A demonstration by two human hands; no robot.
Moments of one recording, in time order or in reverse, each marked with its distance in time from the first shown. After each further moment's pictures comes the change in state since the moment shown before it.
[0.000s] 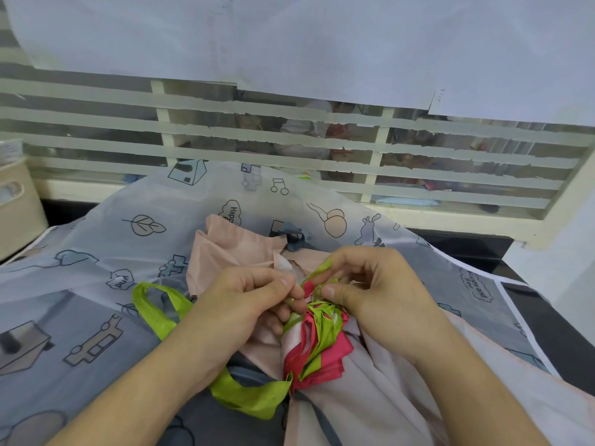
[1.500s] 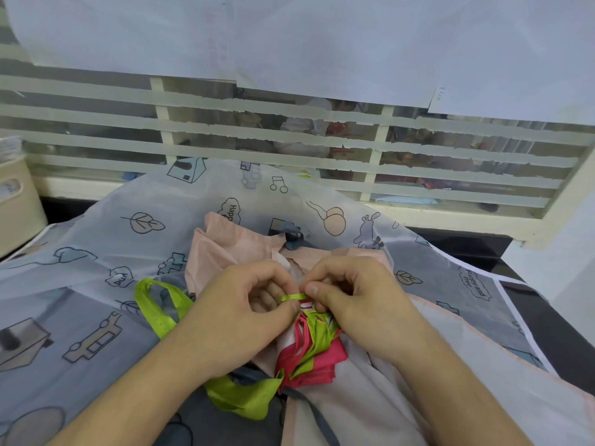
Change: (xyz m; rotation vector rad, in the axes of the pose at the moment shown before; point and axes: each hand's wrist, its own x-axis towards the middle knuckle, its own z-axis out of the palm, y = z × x) left_hand -0.007 -0.001 -0.007 0.550 0.014 0.282; right_hand 0.003 0.005 0.017 -0.054 -0.036 -0.055
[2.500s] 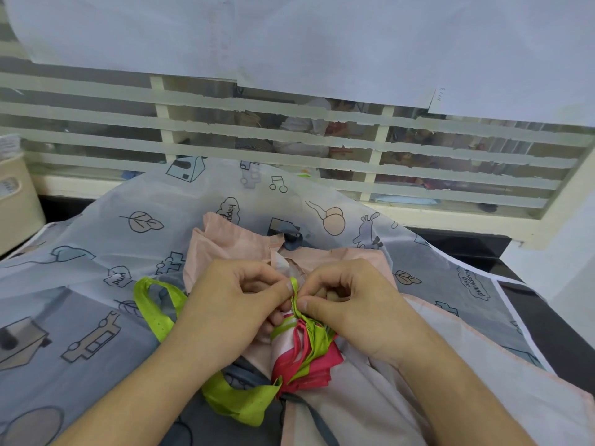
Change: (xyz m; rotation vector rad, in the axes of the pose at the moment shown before) left_hand 0.001 0.010 0.003 -0.201 0.158 -0.214; right_hand -0.001 0.000 0.001 0.119 -0.132 0.073
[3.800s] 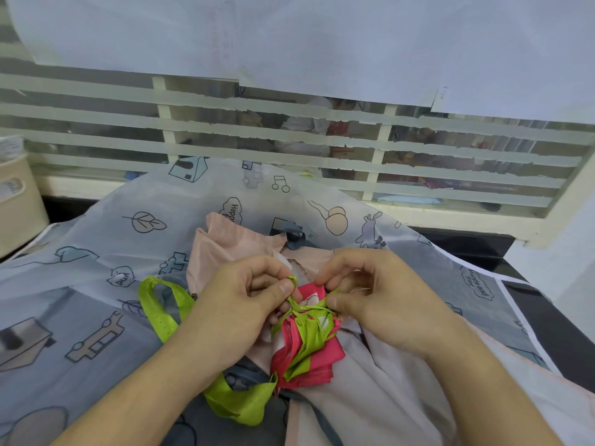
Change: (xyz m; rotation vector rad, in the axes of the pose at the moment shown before) left_hand 0.006 -0.013 0.000 -0.109 -0.091 0.016; right_hand -0.005 -0.005 -0.024 -0.110 0.070 0.034
